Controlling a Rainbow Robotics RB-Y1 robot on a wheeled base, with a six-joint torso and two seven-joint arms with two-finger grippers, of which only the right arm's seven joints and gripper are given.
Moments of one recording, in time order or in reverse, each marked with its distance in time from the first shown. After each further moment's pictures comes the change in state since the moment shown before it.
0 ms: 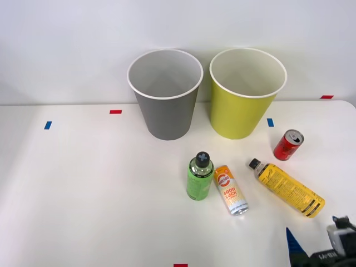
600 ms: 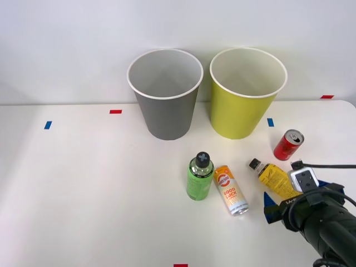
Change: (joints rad) arm -0.524 -0.205 0.215 -0.011 -0.074 0.563 -0.125
